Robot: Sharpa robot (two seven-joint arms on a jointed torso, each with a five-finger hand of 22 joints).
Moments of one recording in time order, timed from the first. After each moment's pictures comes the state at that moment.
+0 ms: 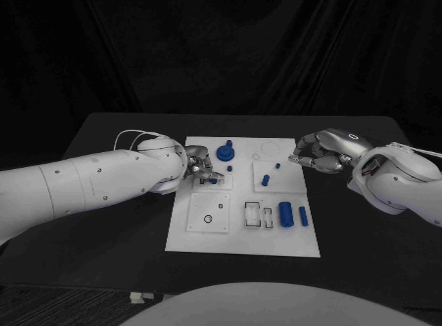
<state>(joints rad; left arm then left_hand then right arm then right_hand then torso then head) 1.24 -0.59 -0.21 1.31 -1.20 0.02 -0.36 1.05 0.03 0.11 0.29 0.10 1.00 0.03 0.43 1.22 1.47 -0.03 1.51 1.31 1.46 -0.07 1.57 1.31 0.06 1.36 0.05 1.26 1.31 1.23 -1.02 -0.21 1.59 -1.45 -0.44 -0.05 1.12 0.04 0.11 0.29 0.22 0.70 0.09 0.52 0.28 1.47 -0.01 1.57 1.31 1.47 -0.08 1.51 1.31 0.03 1.47 0.03 1.41 1.31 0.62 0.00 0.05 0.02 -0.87</state>
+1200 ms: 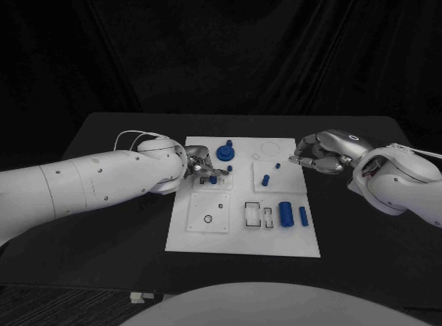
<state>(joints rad) 1.24 -0.59 -0.21 1.31 -1.20 0.00 -0.34 0.91 0.07 -0.04 0.29 0.05 1.02 0.03 0.45 1.24 1.47 -0.02 1.51 1.31 1.47 -0.06 1.57 1.31 0.06 1.36 0.05 1.25 1.31 1.23 -1.02 -0.21 1.59 -1.45 -0.44 -0.05 1.12 0.04 0.11 0.29 0.22 0.70 0.09 0.52 0.28 1.47 -0.01 1.57 1.31 1.47 -0.08 1.51 1.31 0.03 1.47 0.03 1.41 1.31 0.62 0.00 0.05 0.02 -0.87</state>
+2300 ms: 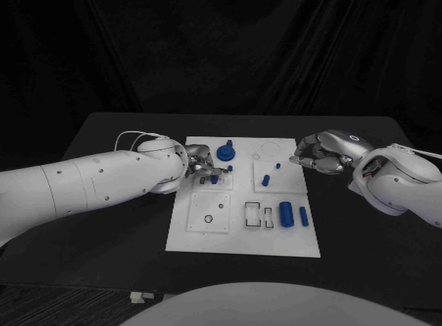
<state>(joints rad) 1.24 -0.59 -0.21 1.30 -1.20 -0.03 -0.32 0.98 0.10 -0.05 0.29 0.13 1.05 0.02 0.44 1.22 1.47 -0.03 1.51 1.31 1.47 -0.06 1.57 1.31 0.06 1.37 0.05 1.26 1.31 1.23 -1.02 -0.21 1.59 -1.45 -0.44 -0.05 1.13 0.04 0.11 0.29 0.22 0.70 0.09 0.52 0.27 1.46 -0.01 1.57 1.31 1.47 -0.08 1.51 1.31 0.03 1.47 0.03 1.41 1.31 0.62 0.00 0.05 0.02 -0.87</state>
